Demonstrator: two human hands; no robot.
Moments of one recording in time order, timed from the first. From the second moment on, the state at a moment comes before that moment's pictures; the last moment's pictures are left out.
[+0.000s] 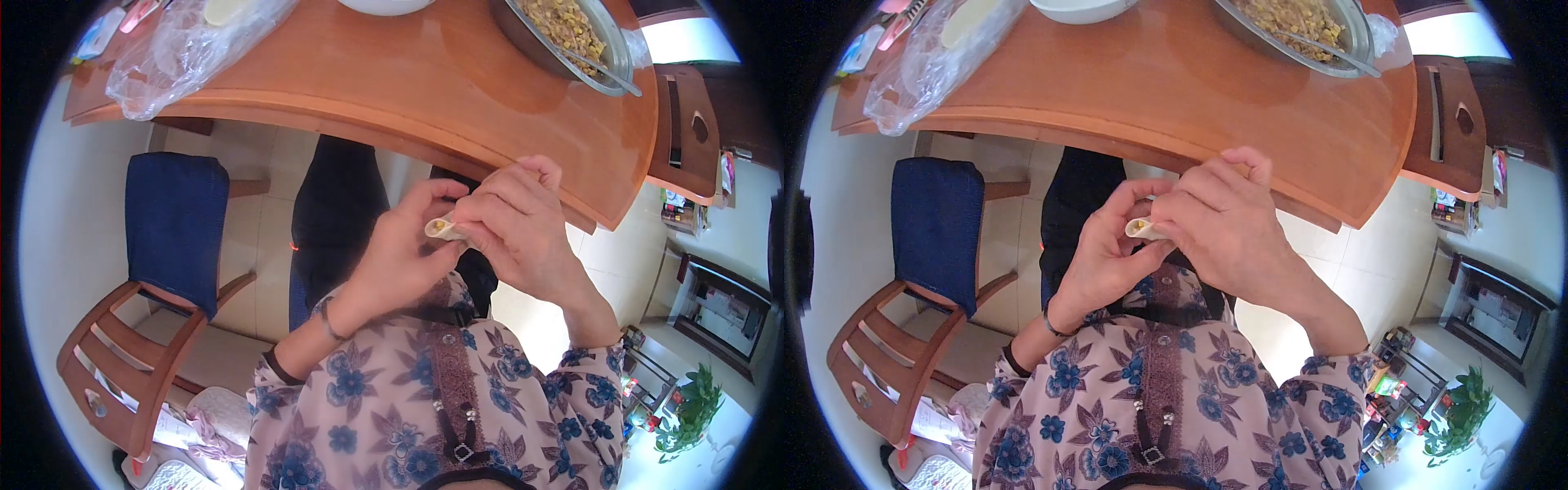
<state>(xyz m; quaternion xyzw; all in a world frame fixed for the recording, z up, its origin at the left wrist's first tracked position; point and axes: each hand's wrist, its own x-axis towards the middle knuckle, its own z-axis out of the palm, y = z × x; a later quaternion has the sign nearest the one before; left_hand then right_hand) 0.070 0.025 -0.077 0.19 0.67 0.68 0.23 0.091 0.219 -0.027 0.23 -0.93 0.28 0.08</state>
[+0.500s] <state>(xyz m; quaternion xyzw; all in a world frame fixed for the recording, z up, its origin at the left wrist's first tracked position) 0.079 0.028 -0.091 0.14 0.60 0.73 0.28 0.086 0.214 -0.034 0.23 -0.92 0.30 0.08</state>
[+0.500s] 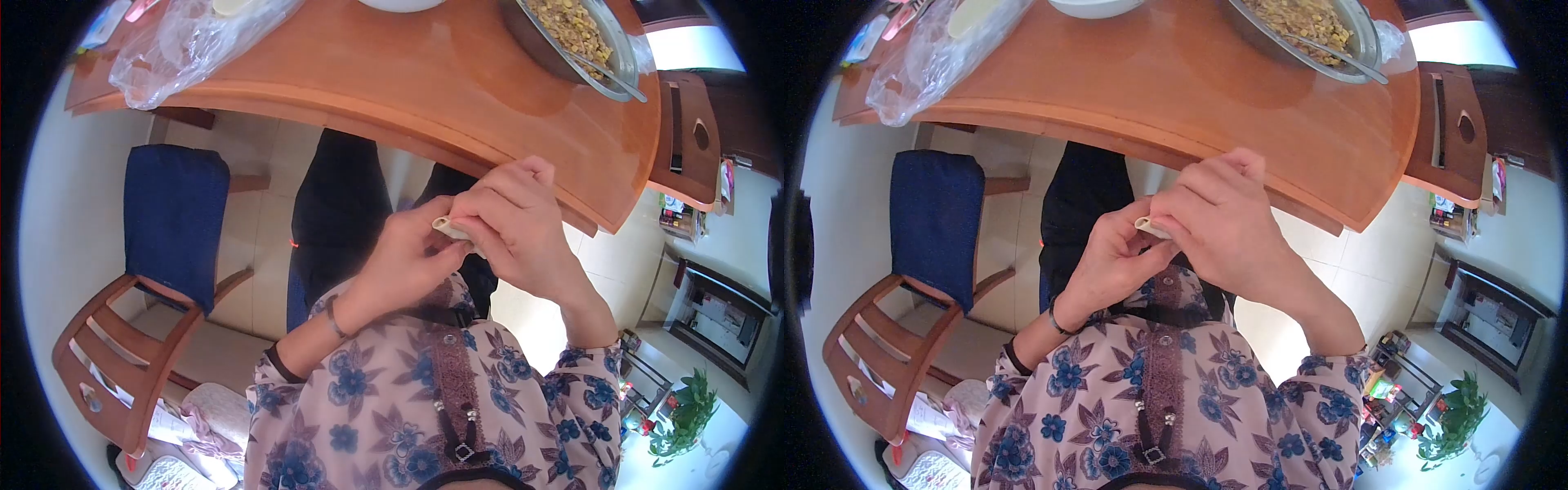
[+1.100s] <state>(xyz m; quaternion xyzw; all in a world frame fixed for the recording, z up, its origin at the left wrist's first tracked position) 0.075 0.024 -0.096 0.14 0.60 0.71 0.34 0.083 0.212 -0.033 0.25 -0.93 0.28 0.04</state>
